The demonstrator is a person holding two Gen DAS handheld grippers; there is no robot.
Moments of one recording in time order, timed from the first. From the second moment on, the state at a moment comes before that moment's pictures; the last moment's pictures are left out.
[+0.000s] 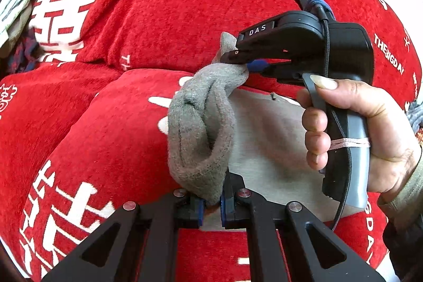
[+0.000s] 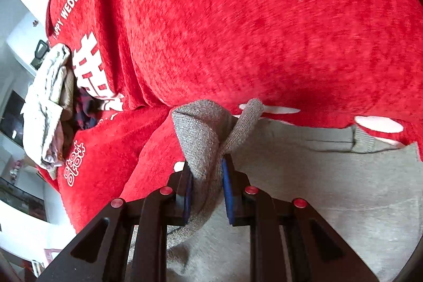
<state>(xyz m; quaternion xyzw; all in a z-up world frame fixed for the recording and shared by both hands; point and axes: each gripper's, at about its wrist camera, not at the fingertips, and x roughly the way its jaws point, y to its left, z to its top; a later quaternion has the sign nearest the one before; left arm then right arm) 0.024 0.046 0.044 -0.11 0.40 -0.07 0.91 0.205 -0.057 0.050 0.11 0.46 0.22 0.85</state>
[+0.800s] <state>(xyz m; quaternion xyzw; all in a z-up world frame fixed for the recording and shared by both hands) 0.009 -0.085 0.057 0.02 0.40 -0.12 0.91 0.194 -0.203 0.054 0.17 0.45 0.25 0.84</state>
